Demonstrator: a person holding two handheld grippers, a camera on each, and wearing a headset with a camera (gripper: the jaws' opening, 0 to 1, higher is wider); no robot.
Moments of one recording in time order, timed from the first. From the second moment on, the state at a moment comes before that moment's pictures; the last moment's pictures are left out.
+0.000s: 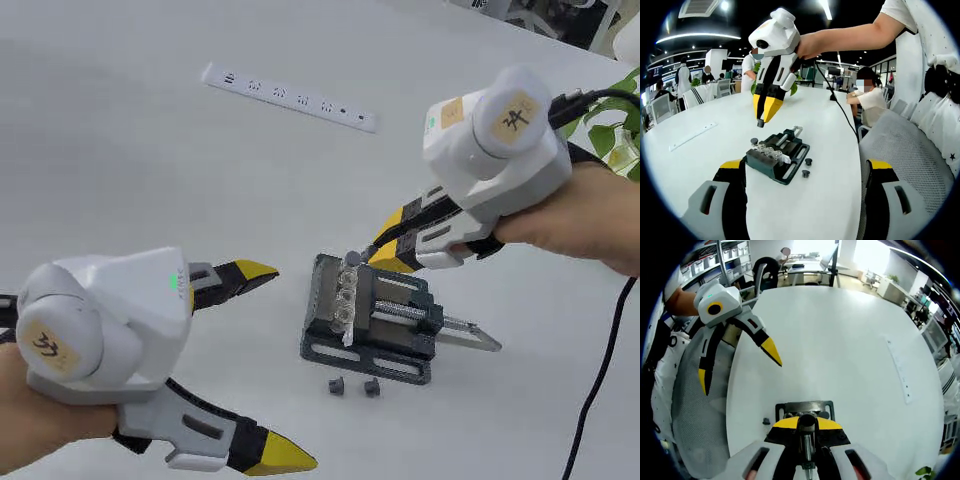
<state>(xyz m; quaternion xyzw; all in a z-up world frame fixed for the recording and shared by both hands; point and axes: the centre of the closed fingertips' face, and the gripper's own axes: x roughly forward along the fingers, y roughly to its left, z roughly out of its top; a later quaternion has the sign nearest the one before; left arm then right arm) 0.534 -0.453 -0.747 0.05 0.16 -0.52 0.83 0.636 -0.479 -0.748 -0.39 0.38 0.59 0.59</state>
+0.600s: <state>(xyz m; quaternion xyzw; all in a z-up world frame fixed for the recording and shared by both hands) 0.534 -0.450 -0.750 0.02 0.16 -0.52 0.84 0.642 -0.481 -0.789 -0.44 0.43 0.58 0.53</state>
